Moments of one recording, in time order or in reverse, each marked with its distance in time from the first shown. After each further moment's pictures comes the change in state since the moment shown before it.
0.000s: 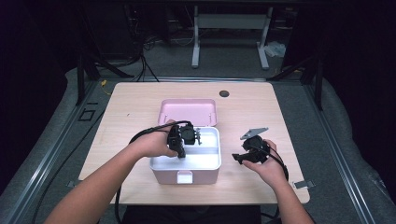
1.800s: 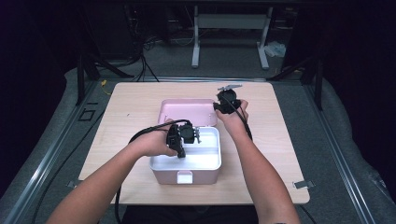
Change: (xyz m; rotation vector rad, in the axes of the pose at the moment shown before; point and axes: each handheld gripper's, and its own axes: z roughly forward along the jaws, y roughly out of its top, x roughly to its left) left arm 0.003 -0.003 0.000 -0.016 -0.029 -0.013; right arm -0.031 0.147 0.071 -0.204 -0.226 0.259
